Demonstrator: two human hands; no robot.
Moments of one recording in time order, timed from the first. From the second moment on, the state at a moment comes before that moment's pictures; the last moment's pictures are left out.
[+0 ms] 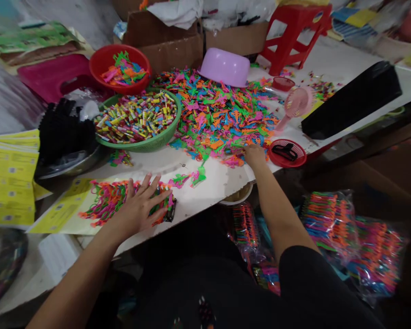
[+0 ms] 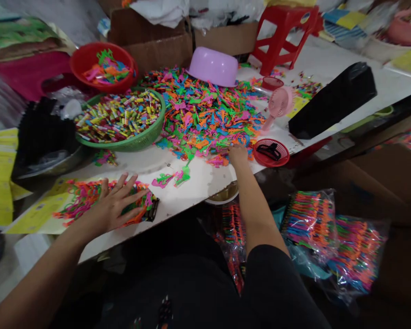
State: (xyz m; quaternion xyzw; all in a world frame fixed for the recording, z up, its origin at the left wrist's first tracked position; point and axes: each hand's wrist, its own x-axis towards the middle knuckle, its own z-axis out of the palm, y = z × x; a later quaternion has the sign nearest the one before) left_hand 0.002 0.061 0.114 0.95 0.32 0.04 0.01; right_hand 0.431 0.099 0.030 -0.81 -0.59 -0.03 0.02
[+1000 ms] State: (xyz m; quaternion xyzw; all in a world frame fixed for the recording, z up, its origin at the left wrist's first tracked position) left_hand 0.003 0.061 0.108 0.92 0.38 -0.01 0.10; right_hand 0.218 -0.015 0.011 -0.59 -0.49 0.40 0.50
